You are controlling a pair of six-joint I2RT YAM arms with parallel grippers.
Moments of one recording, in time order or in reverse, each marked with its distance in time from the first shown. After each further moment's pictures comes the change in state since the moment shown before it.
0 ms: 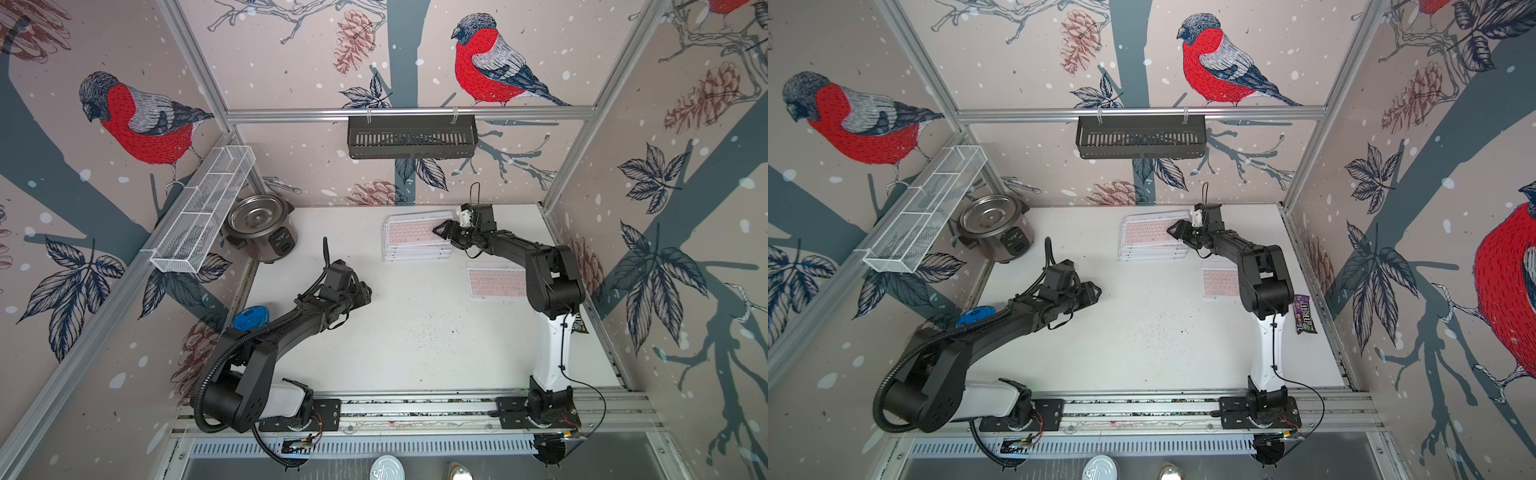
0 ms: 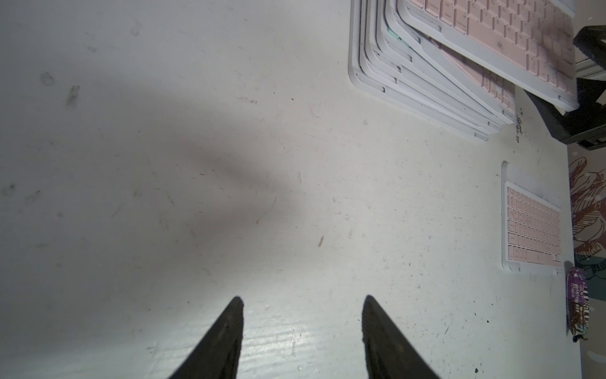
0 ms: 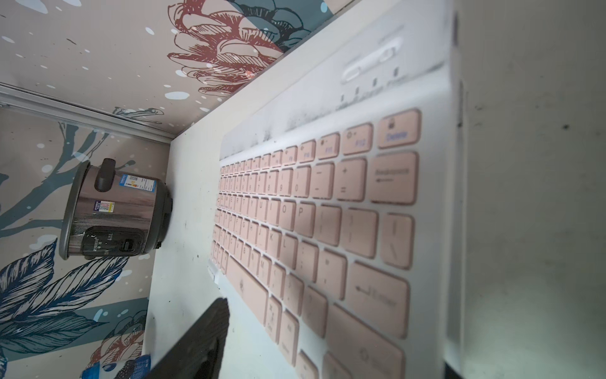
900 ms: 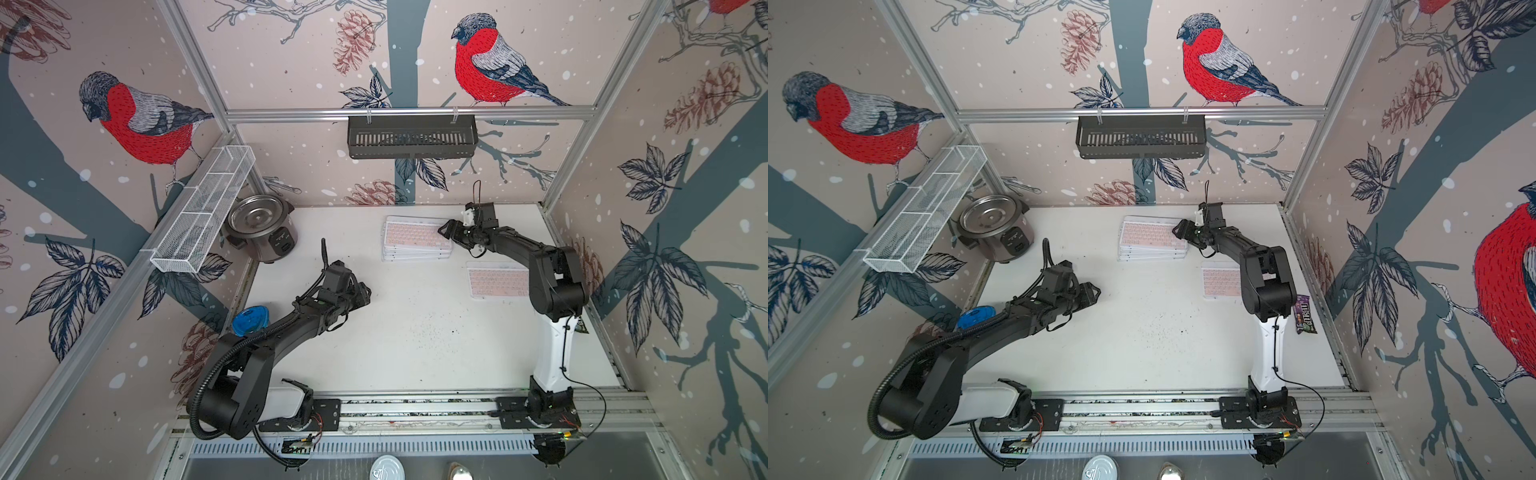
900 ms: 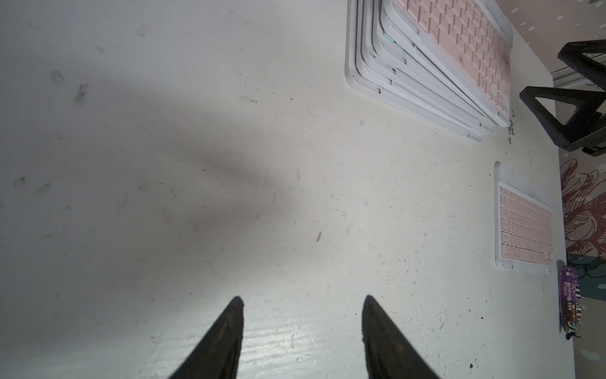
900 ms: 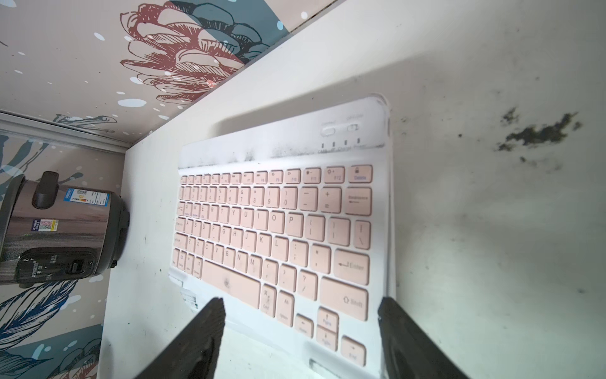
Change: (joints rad) left arm 0.000 -0.032 -0.018 0.003 0.000 -0.007; right arm 0.000 -0.029 0.023 -0.111 0.137 -0.056
